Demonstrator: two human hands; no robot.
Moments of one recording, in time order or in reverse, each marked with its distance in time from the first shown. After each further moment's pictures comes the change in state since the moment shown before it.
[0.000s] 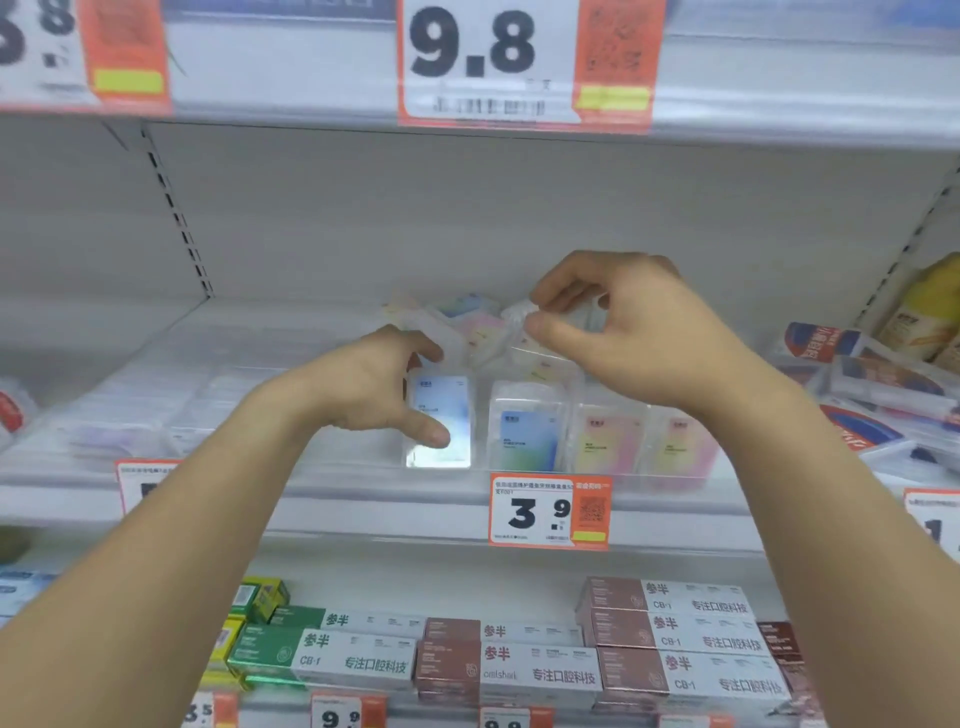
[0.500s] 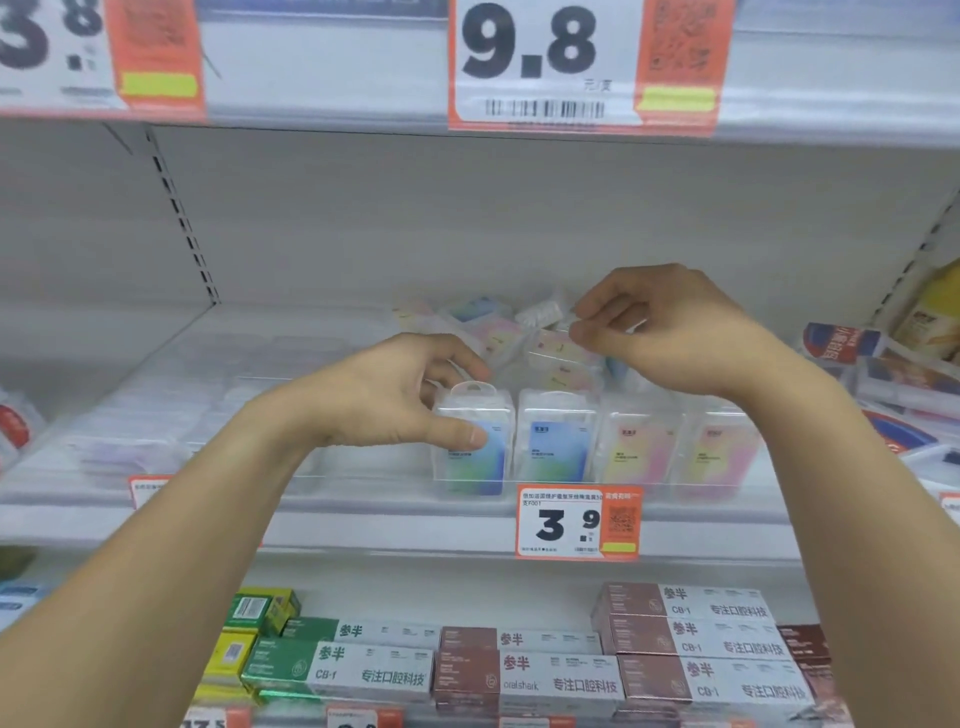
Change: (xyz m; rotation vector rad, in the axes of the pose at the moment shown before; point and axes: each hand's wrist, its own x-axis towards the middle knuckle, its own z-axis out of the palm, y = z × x) left_hand -0.013 -0.002 -0.006 -0.401 -0.083 0.191; right_hand 0.016 0.025 0.002 0.039 -0.127 0.267
